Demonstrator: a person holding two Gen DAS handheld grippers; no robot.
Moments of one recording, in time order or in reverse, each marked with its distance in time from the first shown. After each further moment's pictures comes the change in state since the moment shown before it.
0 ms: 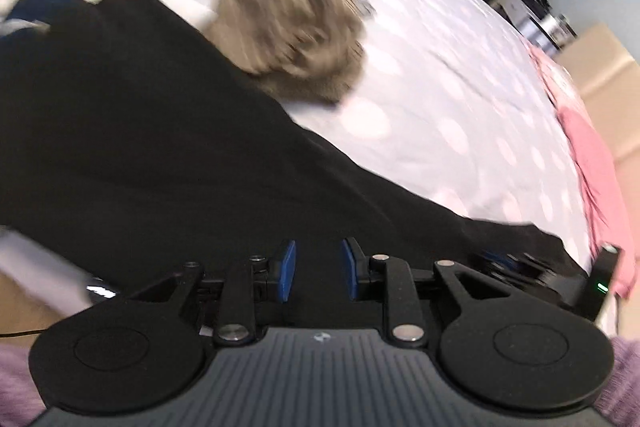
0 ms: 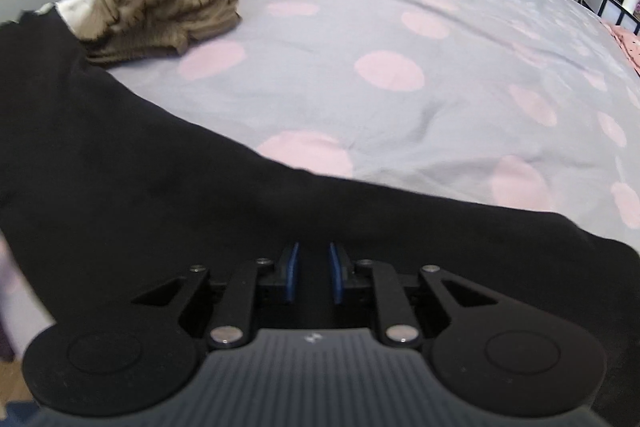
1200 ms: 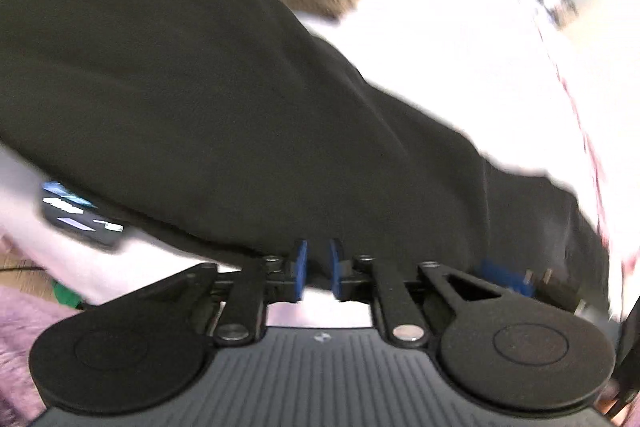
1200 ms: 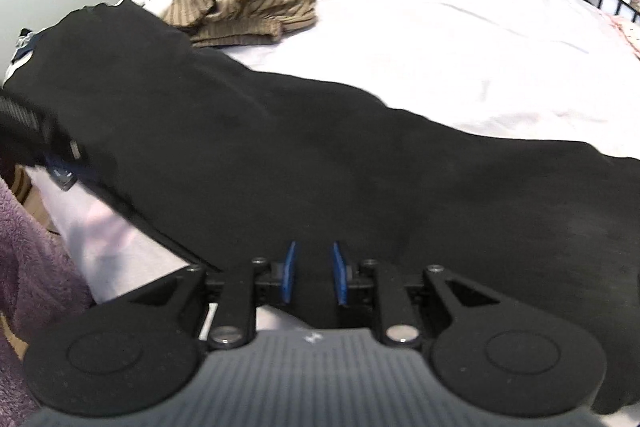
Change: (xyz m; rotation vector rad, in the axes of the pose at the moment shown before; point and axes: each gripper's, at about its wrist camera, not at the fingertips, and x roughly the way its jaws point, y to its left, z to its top) left arm -0.003 0.026 -0.057 -0.095 -0.020 0.014; right arm -0.068 0.092 -0.064 0.035 -0.046 0.071
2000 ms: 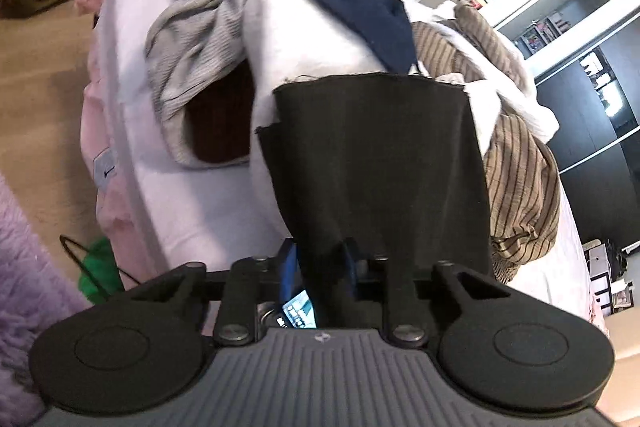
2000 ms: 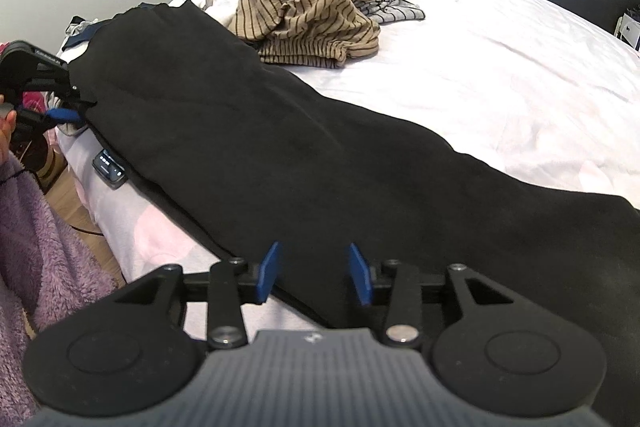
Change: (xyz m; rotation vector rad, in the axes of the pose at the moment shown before) left arm -0.063 0.145 0.020 -0.587 -0.396 0.143; right arm -0.009 0.036 0.006 -0.111 -0.058 0.081
